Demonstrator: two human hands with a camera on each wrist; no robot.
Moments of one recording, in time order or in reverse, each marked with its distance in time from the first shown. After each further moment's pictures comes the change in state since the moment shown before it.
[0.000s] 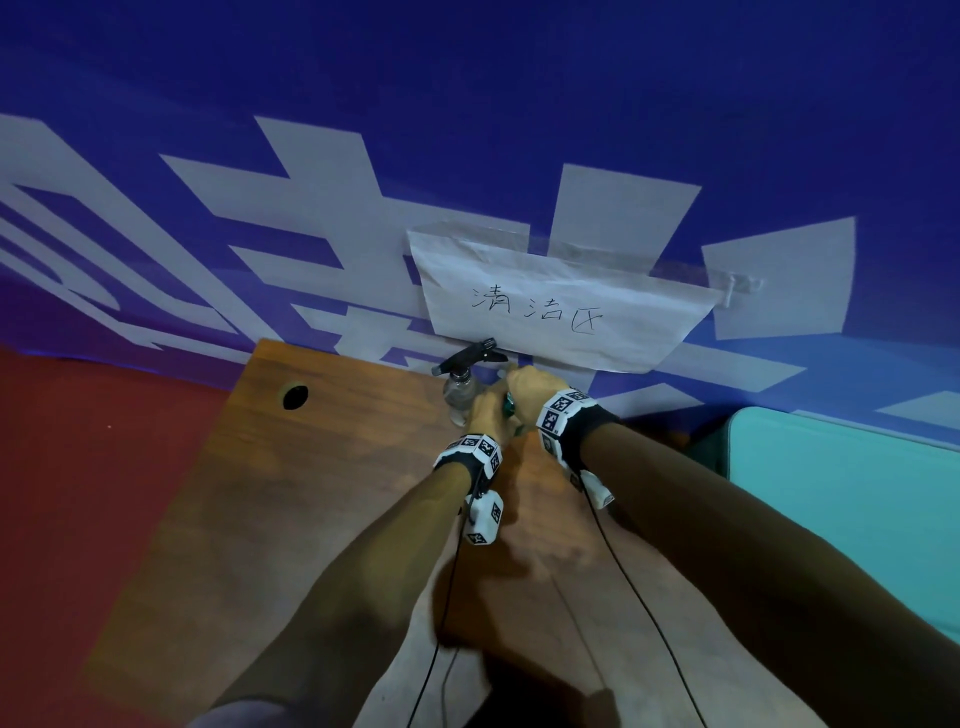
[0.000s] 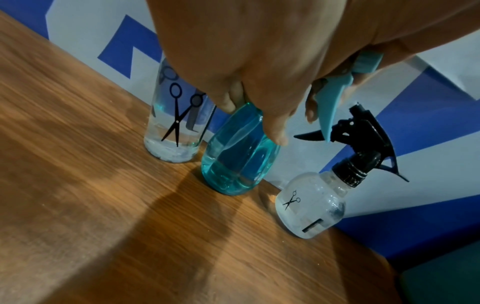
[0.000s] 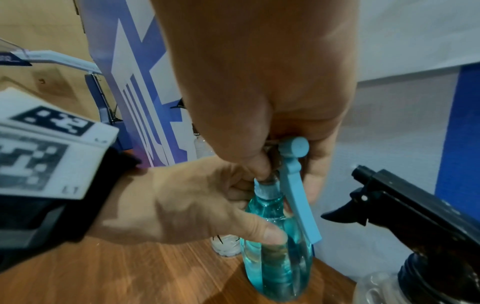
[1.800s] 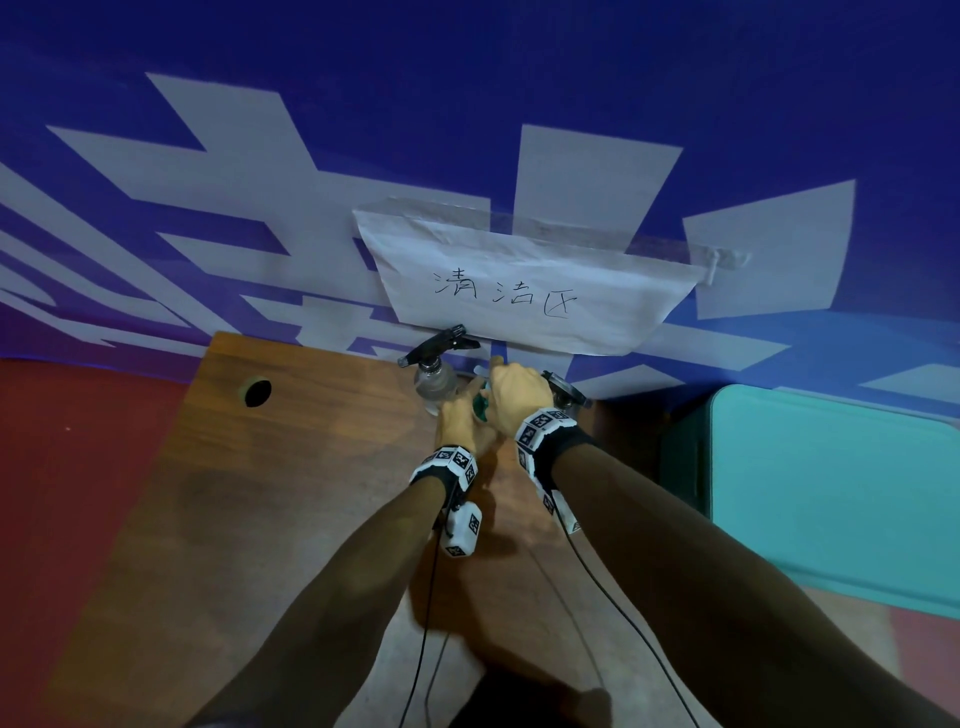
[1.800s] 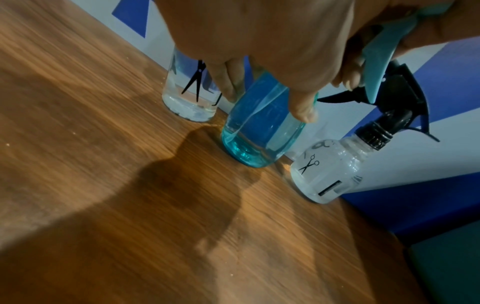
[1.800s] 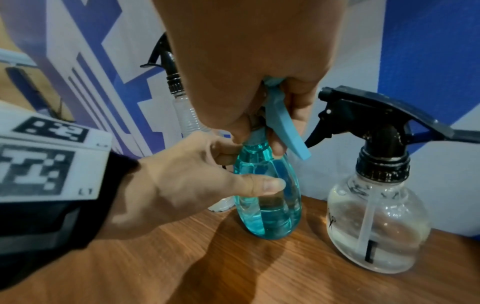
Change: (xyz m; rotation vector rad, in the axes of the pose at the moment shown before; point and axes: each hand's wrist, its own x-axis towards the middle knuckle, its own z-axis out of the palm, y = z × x) left_hand -0.020 -0.018 0.006 0.194 0.072 0.119; right_hand -0.005 0.003 0.036 0.242 0.227 0.110
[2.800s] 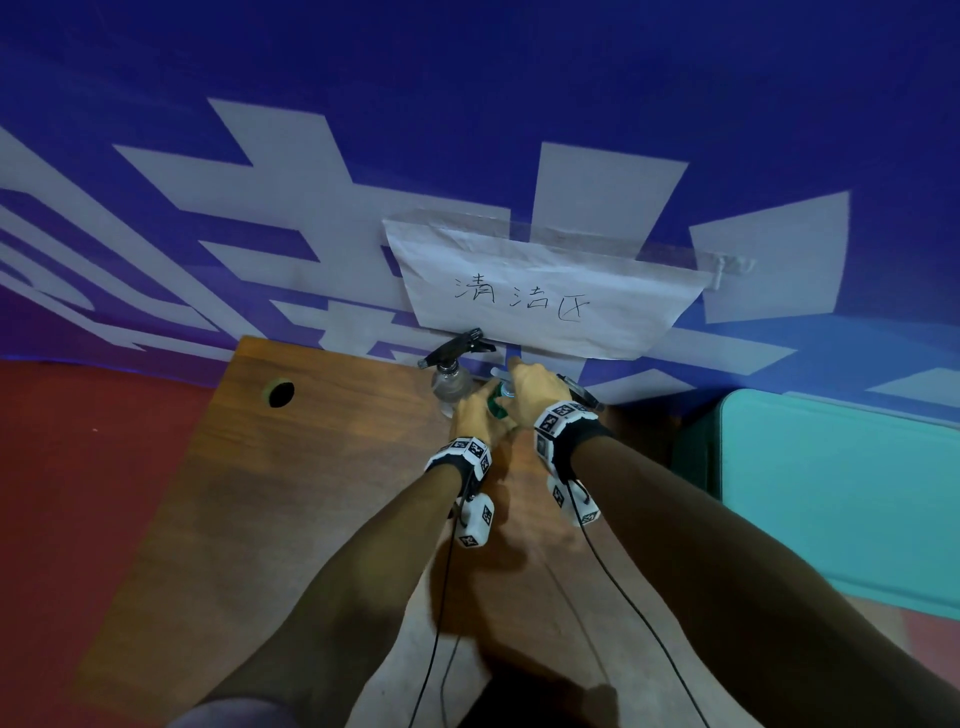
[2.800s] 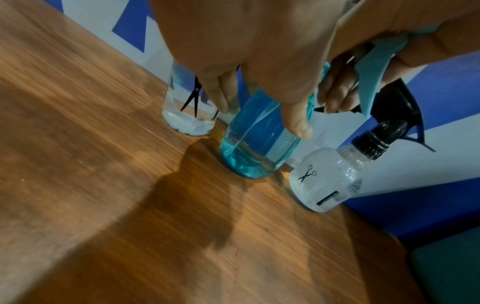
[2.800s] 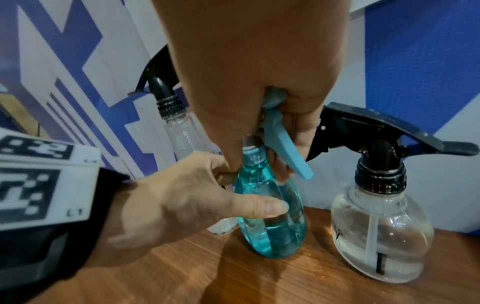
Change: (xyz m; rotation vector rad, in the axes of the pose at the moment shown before) left_hand 0.019 -0.016 0.005 0.042 -0.042 -0.023; right_hand 0.003 0.008 -0.004 0.170 -0.032 0.042
